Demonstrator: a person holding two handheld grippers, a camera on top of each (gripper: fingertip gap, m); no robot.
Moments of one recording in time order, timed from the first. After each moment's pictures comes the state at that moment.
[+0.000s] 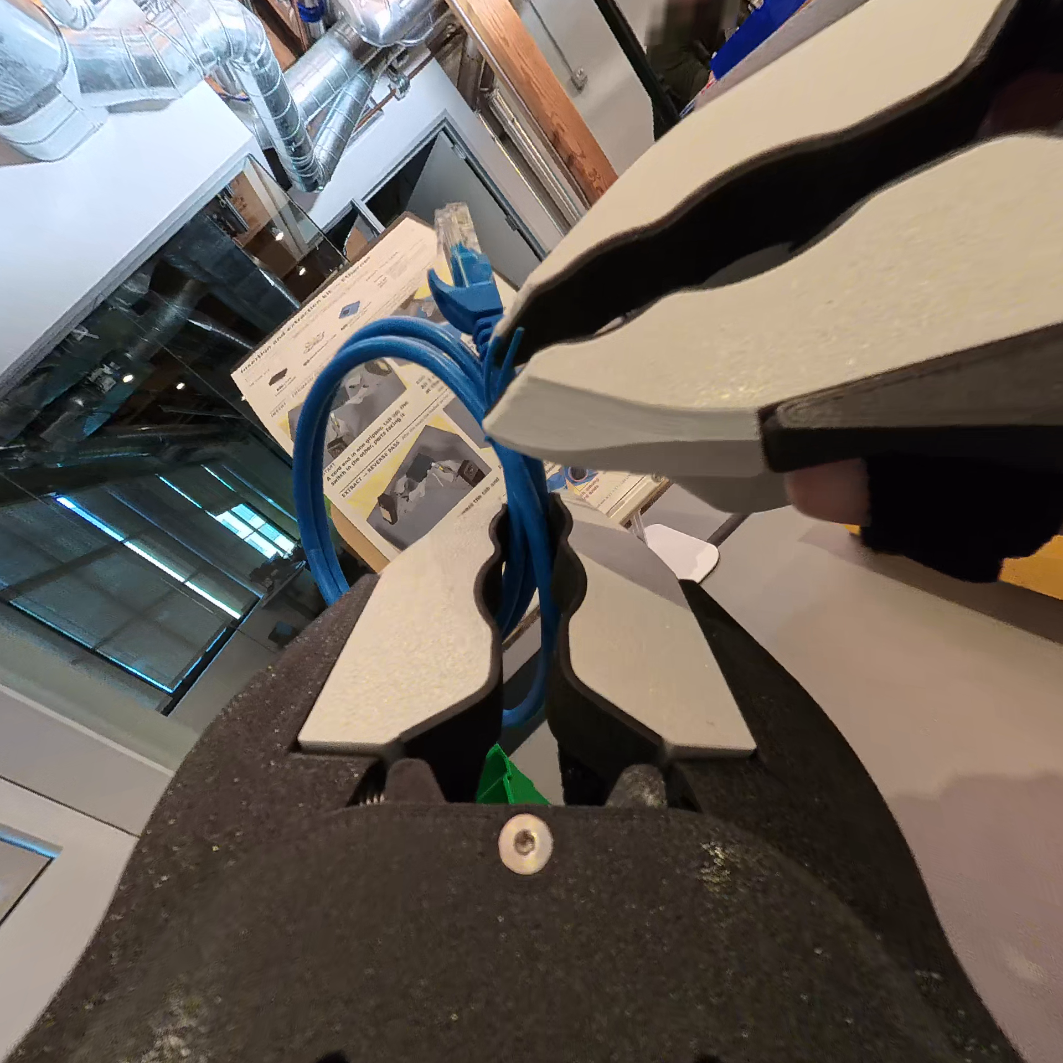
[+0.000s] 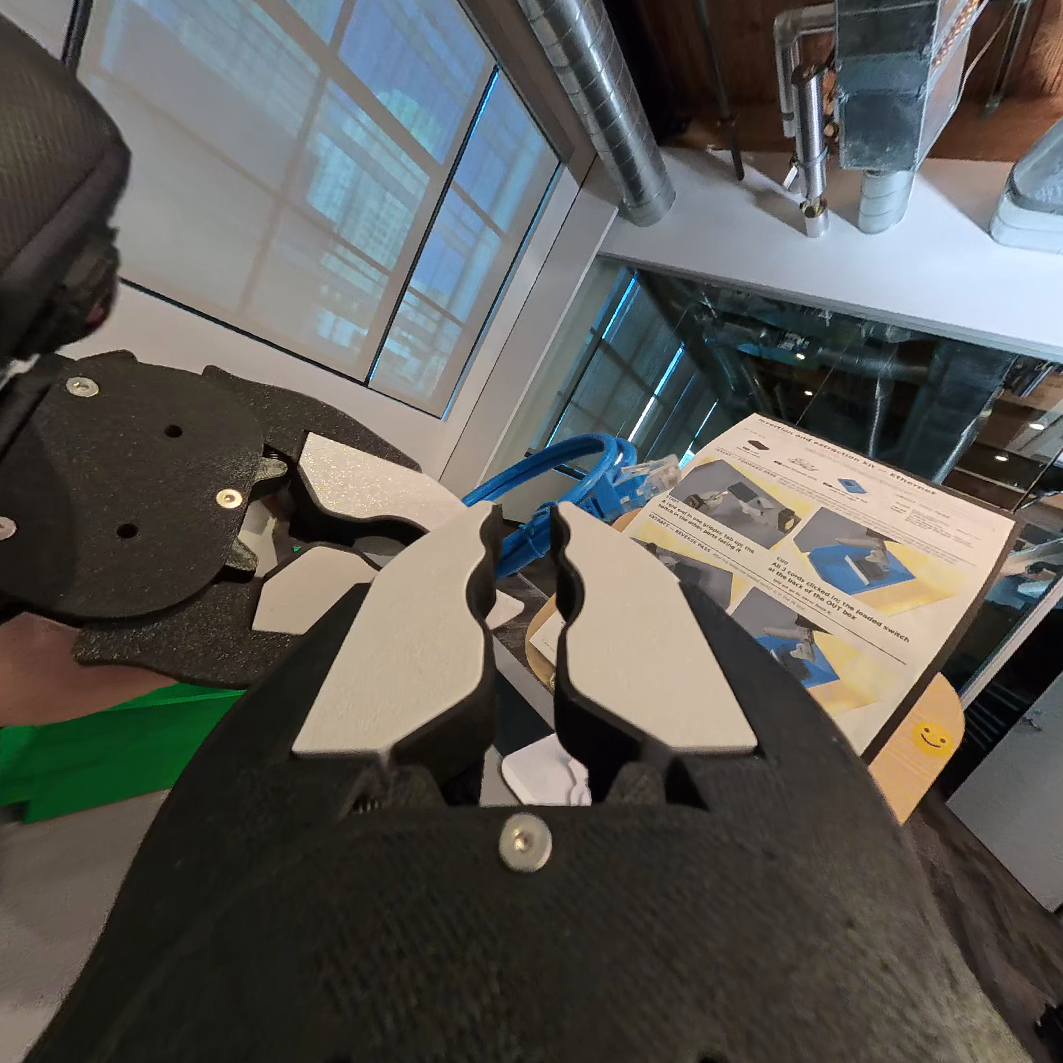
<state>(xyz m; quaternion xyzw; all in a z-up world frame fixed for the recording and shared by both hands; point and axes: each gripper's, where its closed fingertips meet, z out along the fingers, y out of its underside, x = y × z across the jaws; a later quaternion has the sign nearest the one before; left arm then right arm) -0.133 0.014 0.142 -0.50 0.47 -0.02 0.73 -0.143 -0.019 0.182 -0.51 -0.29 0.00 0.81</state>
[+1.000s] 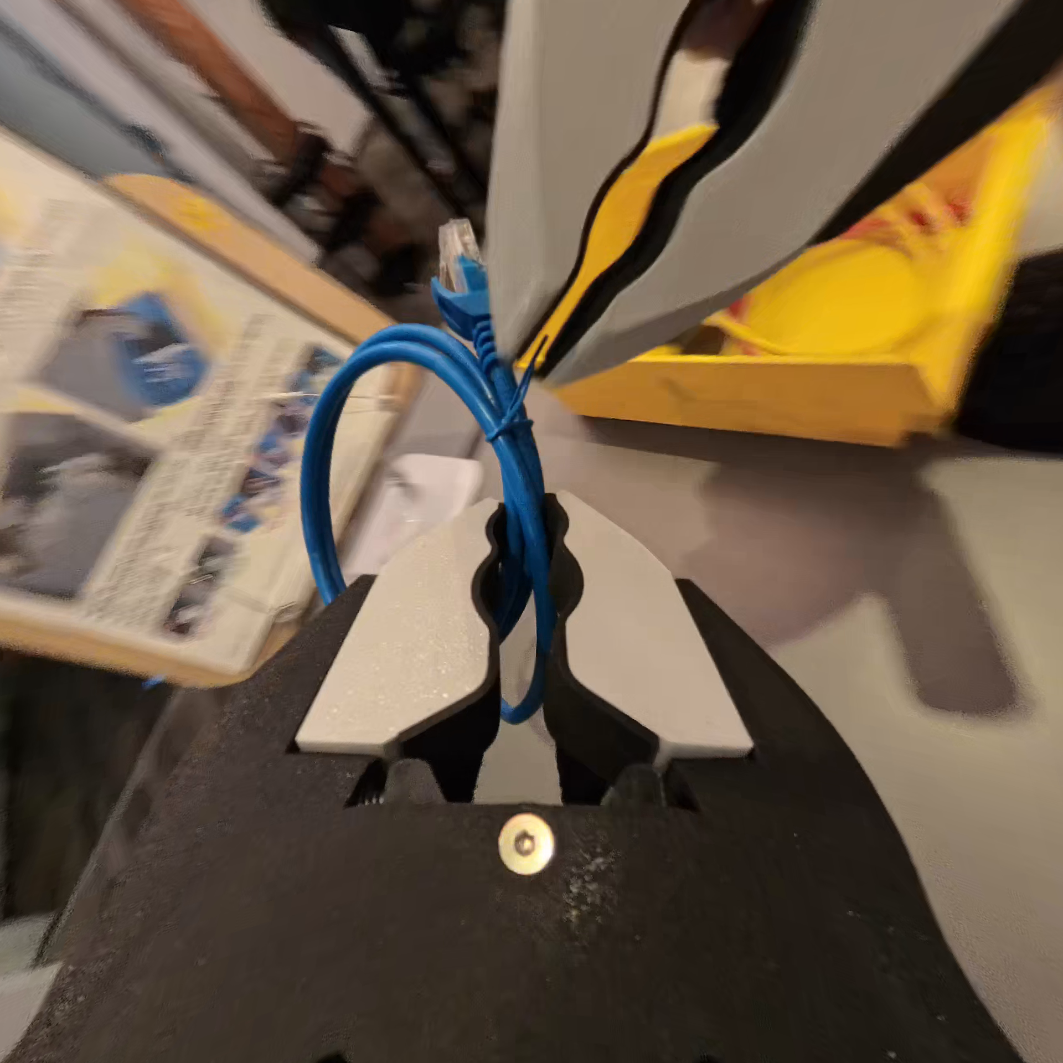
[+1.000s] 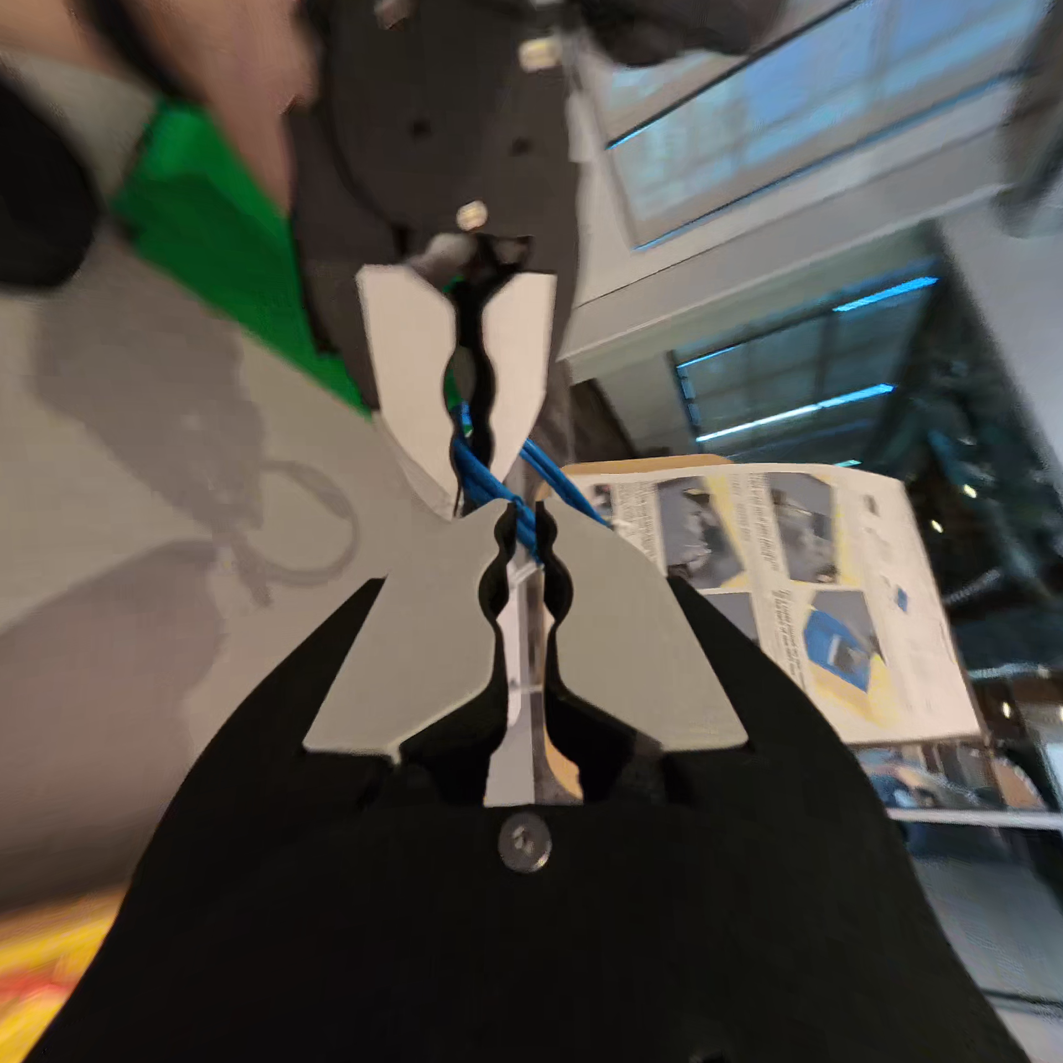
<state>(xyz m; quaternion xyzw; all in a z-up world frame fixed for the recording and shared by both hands) -0.097 -0.017 0.057 -0.52 0.67 -0.13 0.51 -0.100 -0.038 0.113 -0.49 -0.61 -0.16 0.60</state>
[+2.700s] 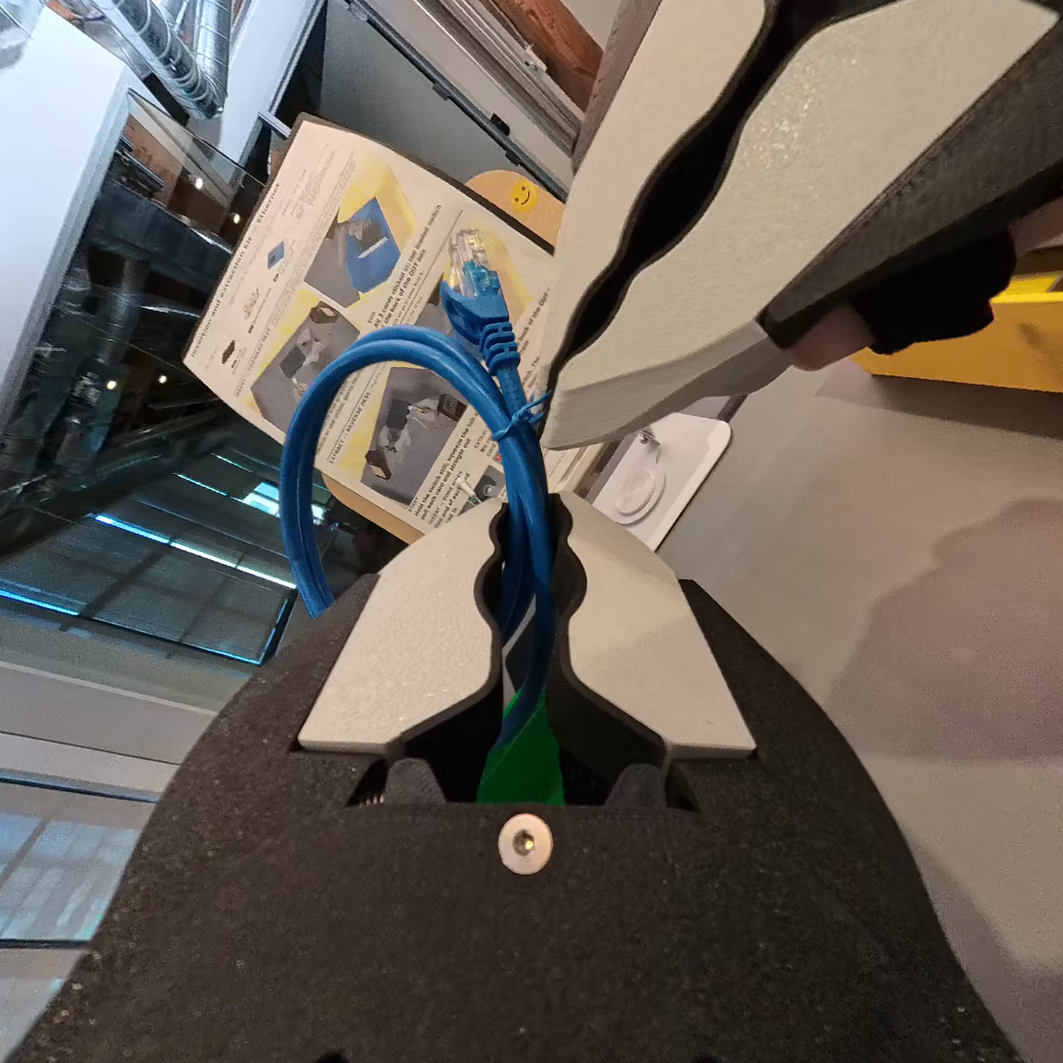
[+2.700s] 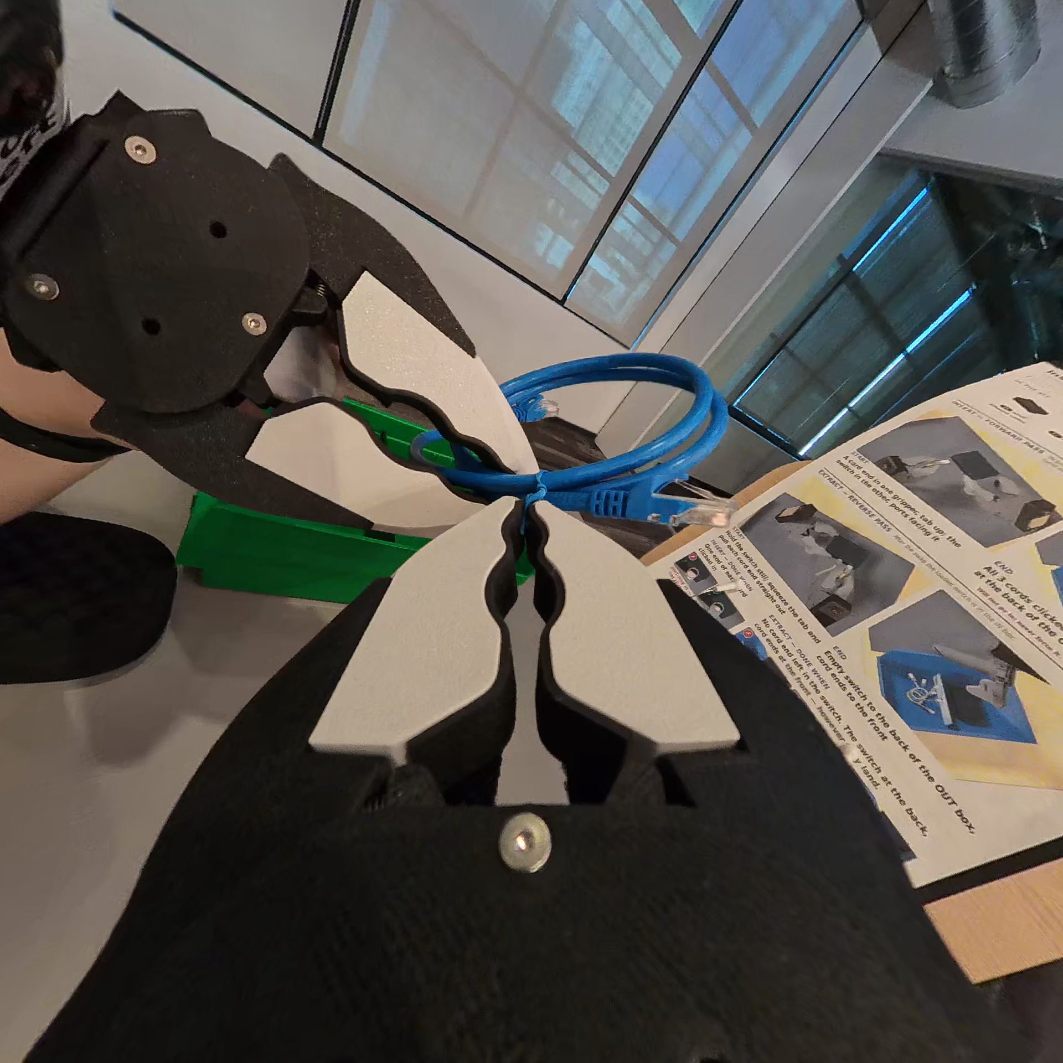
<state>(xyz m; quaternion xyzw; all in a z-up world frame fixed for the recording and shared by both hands) -0.137 0.023 0.114 -0.51 0.55 0.08 0.66 -0.133 -0.002 0.132 -0.55 -0.45 0.09 0.69</state>
